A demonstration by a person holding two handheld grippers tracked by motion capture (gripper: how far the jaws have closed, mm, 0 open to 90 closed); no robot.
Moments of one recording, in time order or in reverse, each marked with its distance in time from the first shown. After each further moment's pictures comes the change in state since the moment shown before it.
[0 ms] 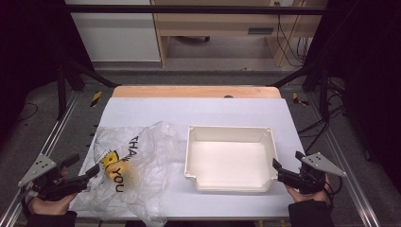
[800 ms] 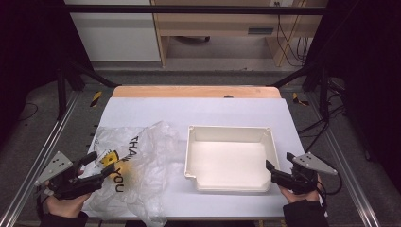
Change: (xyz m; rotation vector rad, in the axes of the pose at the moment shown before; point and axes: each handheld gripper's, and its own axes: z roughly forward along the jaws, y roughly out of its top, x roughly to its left) left arm -0.038 0.015 0.015 -0.004 -0.071 0.040; right arm 0.016 0.001 0.007 0.048 0.044 -0.009
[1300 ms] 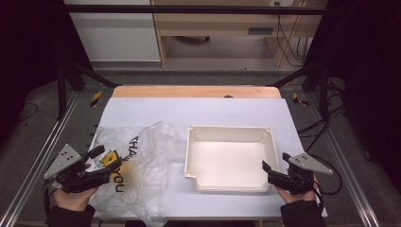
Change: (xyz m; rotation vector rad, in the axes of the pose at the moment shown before) left arm -0.015 0.020 0.013 -0.007 -0.012 0.033; right arm 0.009 0.002 0.002 0.004 0.017 -0.021
